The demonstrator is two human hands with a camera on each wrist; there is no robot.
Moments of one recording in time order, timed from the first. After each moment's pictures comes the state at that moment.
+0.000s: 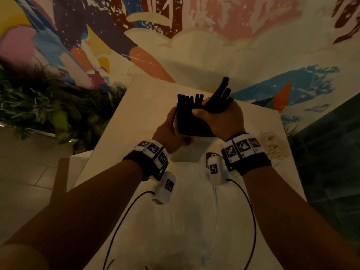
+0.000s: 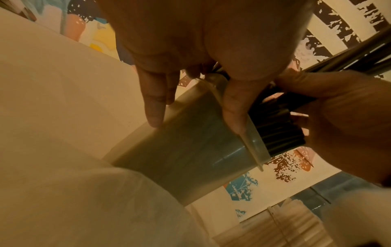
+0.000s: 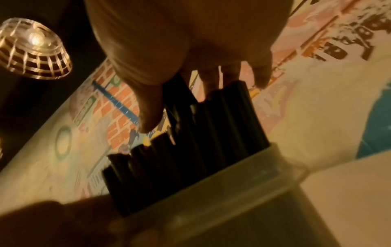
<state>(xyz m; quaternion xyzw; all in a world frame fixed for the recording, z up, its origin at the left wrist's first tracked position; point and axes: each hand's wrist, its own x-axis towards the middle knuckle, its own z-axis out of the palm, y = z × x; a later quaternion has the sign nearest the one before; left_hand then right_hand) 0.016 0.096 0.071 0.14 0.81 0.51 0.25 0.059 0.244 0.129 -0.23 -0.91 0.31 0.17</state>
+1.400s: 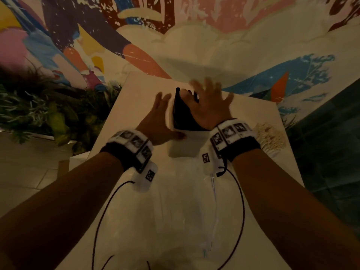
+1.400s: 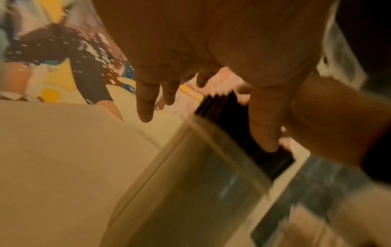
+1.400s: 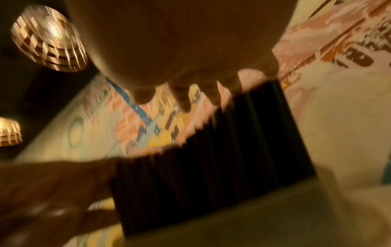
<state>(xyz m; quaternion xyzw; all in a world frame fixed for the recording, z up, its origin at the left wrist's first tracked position) 0.005 0.072 0.102 0.30 0.86 0.37 0.17 0.044 0.230 0.136 -0.16 -0.98 0.08 0.06</state>
